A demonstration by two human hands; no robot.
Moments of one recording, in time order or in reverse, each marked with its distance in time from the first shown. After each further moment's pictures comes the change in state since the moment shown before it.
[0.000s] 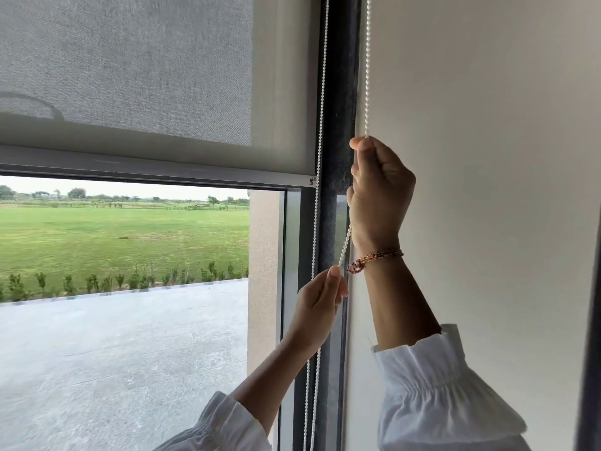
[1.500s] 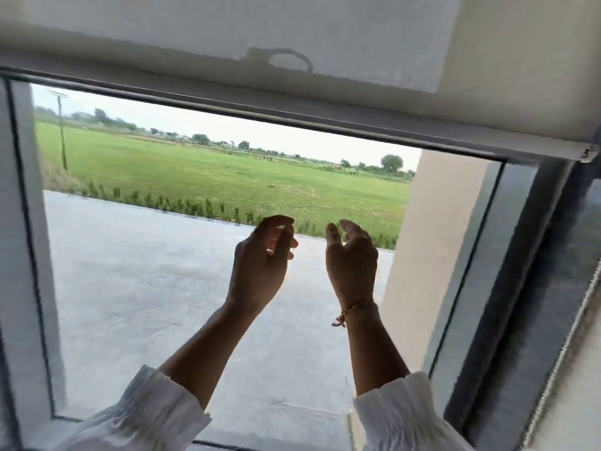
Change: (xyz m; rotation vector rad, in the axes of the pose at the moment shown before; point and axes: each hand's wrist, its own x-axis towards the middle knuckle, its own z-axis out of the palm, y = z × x) left_hand -0.132 0.085 -0.324 0.804 0.706 0.150; right_hand -0.264 0.052 0.208 -0.442 -0.591 0.447
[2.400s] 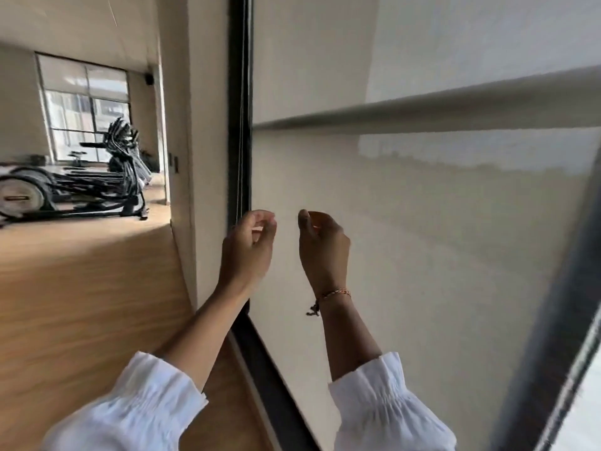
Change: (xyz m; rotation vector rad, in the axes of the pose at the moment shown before) left_hand 0.197 -0.302 -0.970 0.673 0.698 -0.227; right_hand -0.341 -0.615 0.836 0.835 -0.837 -0.203
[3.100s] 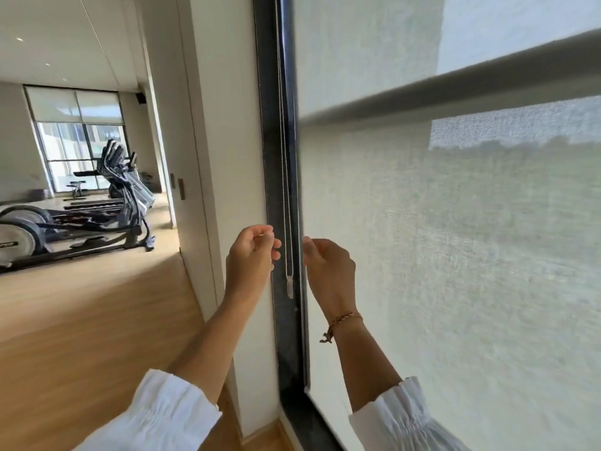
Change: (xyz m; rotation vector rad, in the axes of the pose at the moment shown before) left_hand 0.507 -0.379 -0.085 0.002 0.009 -0.114; right_hand 0.327 0.165 0.512 0.085 -0.095 0.111
